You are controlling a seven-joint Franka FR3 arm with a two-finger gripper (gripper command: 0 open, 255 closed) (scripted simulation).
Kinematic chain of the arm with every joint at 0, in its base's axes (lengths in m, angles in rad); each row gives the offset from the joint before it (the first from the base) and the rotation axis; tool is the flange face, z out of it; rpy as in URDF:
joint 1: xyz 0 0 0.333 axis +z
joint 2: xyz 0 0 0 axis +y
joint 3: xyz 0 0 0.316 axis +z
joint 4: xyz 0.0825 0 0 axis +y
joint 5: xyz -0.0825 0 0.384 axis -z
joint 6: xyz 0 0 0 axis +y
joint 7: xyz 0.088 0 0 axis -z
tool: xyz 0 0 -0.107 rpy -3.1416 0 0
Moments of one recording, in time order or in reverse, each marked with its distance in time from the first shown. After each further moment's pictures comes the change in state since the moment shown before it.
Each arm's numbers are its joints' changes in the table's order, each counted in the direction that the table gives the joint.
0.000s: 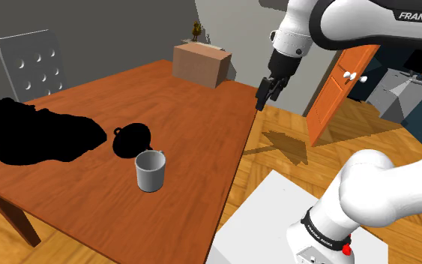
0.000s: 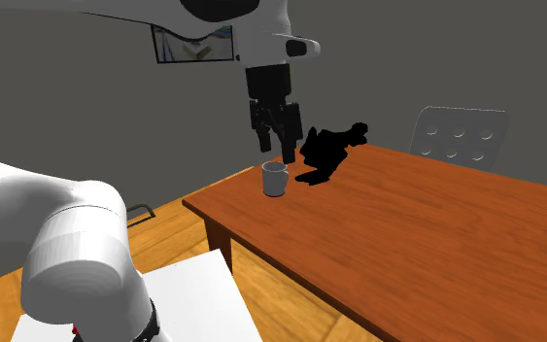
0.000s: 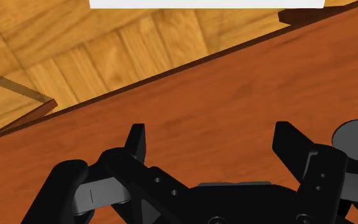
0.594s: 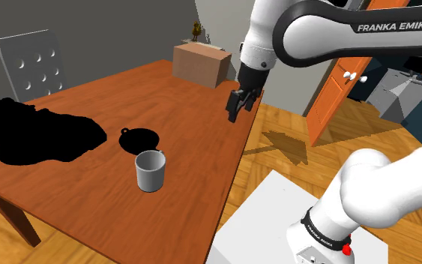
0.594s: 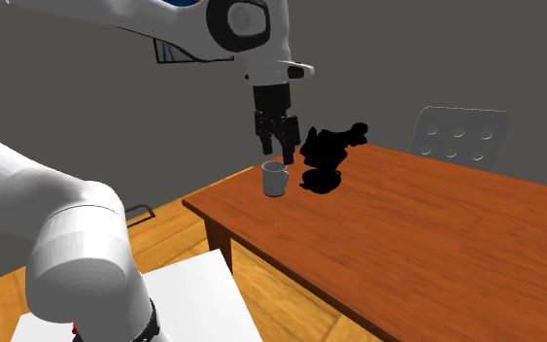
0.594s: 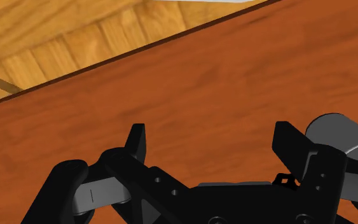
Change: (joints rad) arm 0.048 0.176 0.111 -0.025 -0.060 -0.129 0.109
